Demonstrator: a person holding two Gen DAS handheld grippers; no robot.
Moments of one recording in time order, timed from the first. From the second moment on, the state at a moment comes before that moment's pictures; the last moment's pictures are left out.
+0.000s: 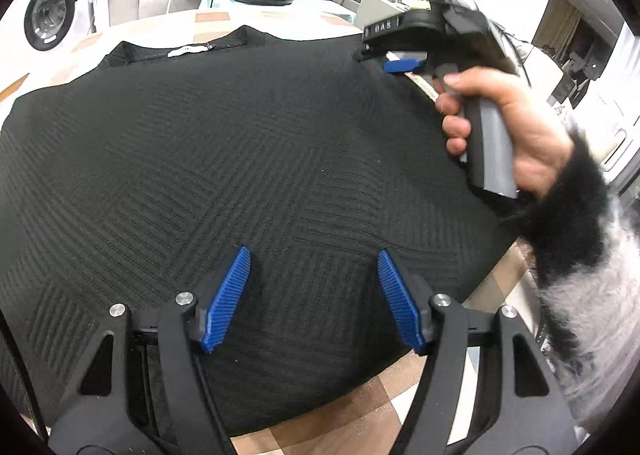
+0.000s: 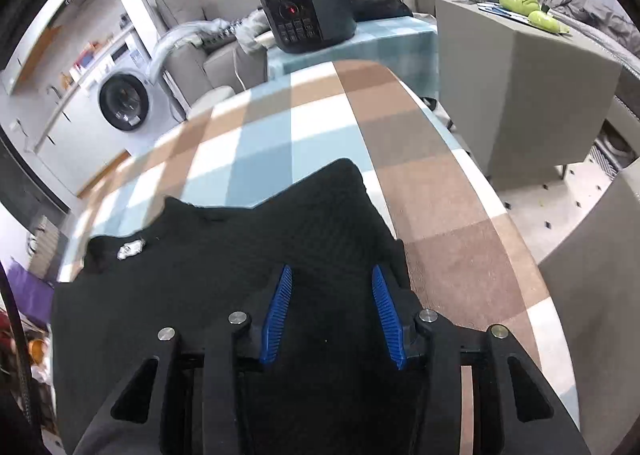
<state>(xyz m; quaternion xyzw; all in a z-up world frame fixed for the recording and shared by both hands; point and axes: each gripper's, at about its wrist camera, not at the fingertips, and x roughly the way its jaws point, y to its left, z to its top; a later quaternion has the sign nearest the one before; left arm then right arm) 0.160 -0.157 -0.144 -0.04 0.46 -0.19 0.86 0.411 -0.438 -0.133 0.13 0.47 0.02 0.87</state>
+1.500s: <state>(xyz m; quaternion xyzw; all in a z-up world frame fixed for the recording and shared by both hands) 0.074 0.060 -0.117 -0.18 0.41 0.07 0.89 0.163 -0.473 -0.114 0.20 0.42 0.14 0.87</state>
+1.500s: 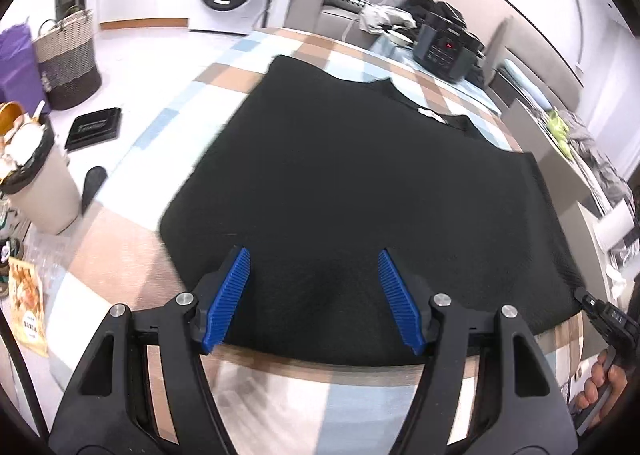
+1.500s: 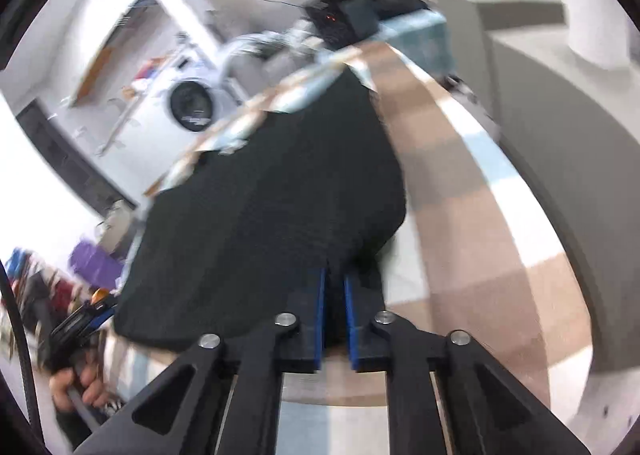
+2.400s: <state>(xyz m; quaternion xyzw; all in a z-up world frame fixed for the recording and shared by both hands) 0.040 0.108 -0.146 -0.24 0.40 0.12 0.87 0.150 -0.457 -0.098 0.23 0.40 0.13 0.88</state>
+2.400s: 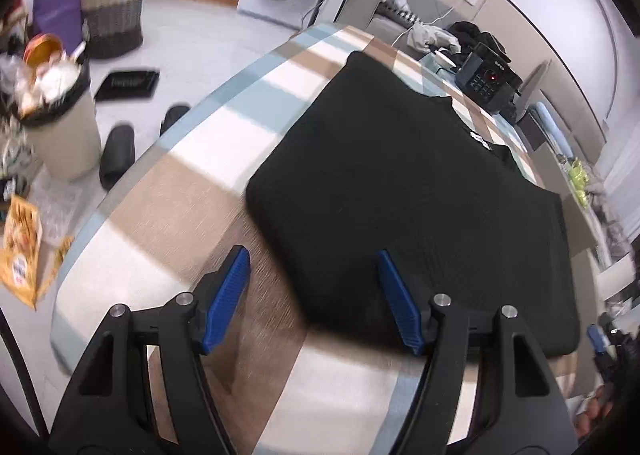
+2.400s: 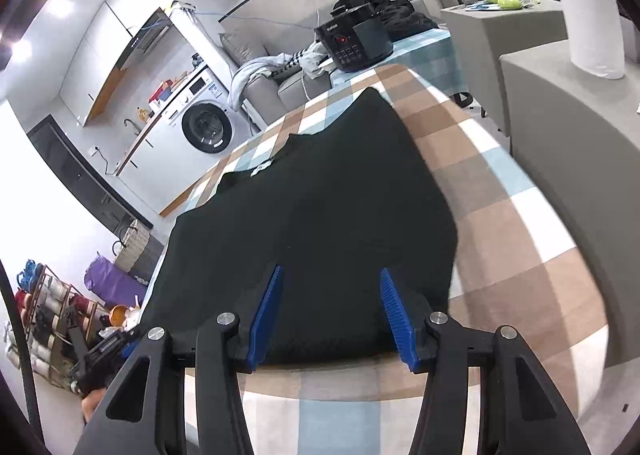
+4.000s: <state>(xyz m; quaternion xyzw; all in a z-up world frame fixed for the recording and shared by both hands) 0.054 0.135 -0.131 -0.27 0.34 0.15 0.89 0.190 -0.397 -0.125 0.17 0.46 0.18 0.85</state>
